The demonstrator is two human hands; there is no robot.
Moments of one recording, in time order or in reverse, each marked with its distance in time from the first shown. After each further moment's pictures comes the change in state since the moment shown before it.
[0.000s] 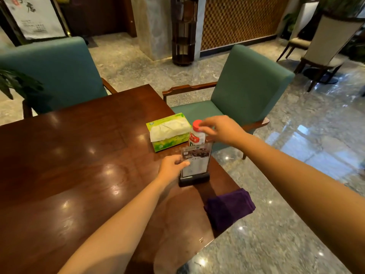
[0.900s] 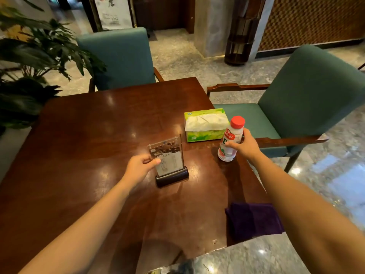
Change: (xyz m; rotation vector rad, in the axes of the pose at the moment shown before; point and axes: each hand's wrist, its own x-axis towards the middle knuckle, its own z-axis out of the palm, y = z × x) left_hand -0.078 -0.079 -0.109 -0.043 0.415 -0.203; right_hand 0.032 0.052 0.119 0.739 0.038 0.318
